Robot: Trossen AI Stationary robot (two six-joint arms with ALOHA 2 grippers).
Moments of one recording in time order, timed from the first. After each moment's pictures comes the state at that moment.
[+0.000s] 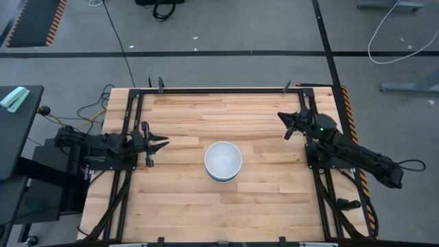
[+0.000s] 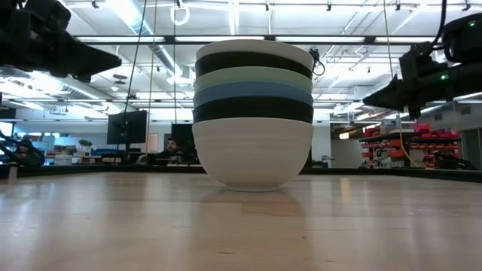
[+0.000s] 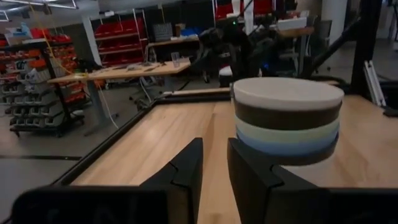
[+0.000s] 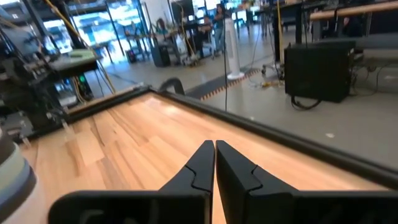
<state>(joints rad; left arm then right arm) -0.26 0.01 0.06 -0.03 -0.50 0.12 -0.61 0.10 0.01 0.02 0.02 0.20</state>
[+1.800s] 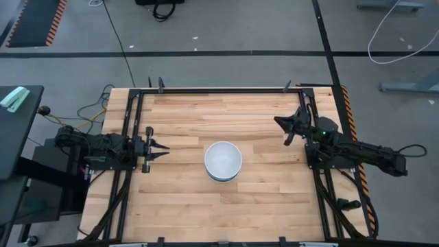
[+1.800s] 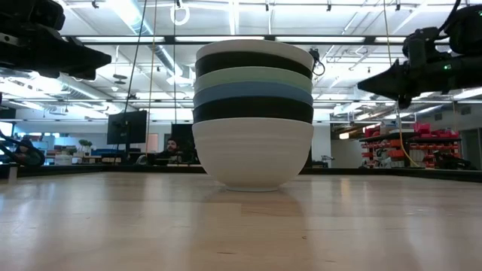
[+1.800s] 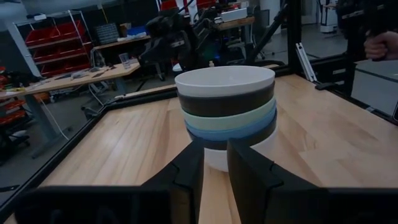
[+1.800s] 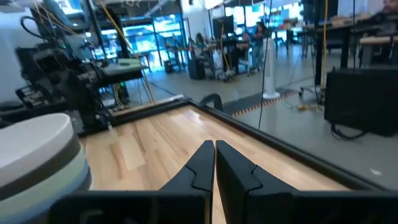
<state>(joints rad) -0.26 0.01 0.06 -0.11 -0.27 0.17 -0.42 0.18 0.01 0.18 0.05 0.14</state>
